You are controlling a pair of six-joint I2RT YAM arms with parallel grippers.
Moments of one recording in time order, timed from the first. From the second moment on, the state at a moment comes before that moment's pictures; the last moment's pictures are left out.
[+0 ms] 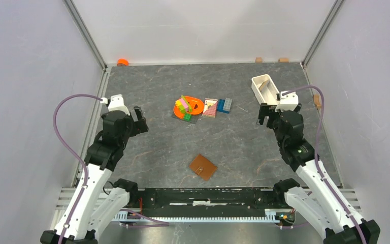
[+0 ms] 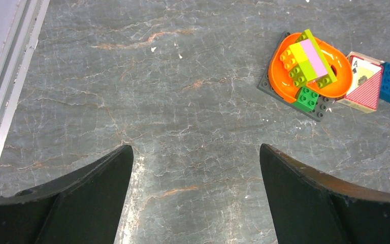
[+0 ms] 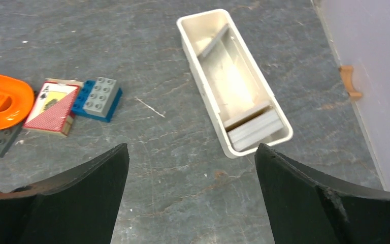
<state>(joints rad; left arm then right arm) -0.26 0.70 0.81 -0.61 -0.32 -0.32 0.32 0.76 0.63 -0.16 0.39 0.09</state>
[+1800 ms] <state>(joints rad) -0.60 0.80 0.38 -0.32 0.27 -0.96 1.06 1.40 0.57 -0.02 0.02 0.32</state>
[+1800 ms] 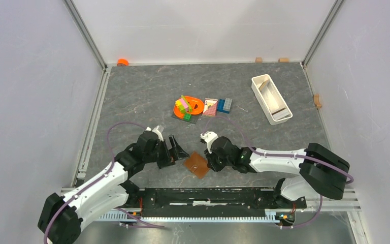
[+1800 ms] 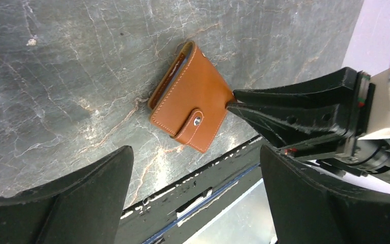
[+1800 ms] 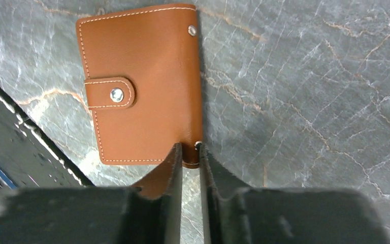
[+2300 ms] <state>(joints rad) -0.63 0.74 0.31 -0.09 0.25 -0.97 1.06 1.12 0.42 0.08 0.11 0.45</state>
